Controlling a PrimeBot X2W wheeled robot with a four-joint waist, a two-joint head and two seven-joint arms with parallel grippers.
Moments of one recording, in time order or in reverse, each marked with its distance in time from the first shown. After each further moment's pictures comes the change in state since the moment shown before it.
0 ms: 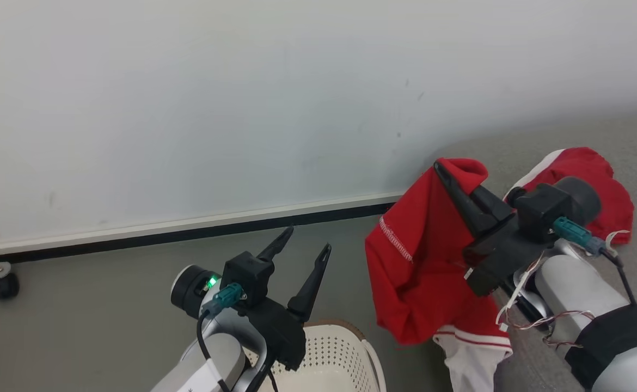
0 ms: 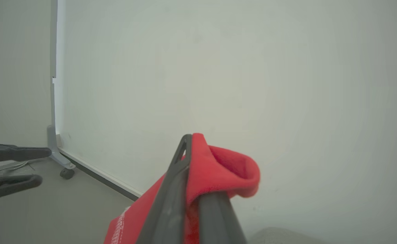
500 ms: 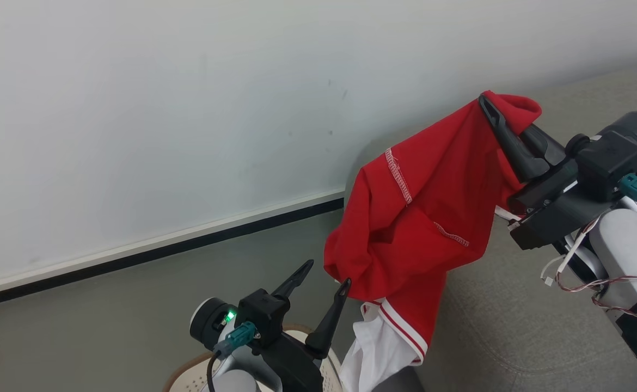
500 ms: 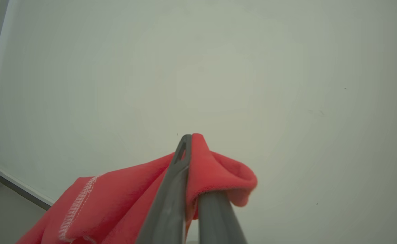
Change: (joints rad) left arm 0.107 -0.009 -0.031 -0.079 0.000 0.008 -0.027; right arm -0.073 -0.136 -0.057 -0.167 -0.026 -0.001 0.029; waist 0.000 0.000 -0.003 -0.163
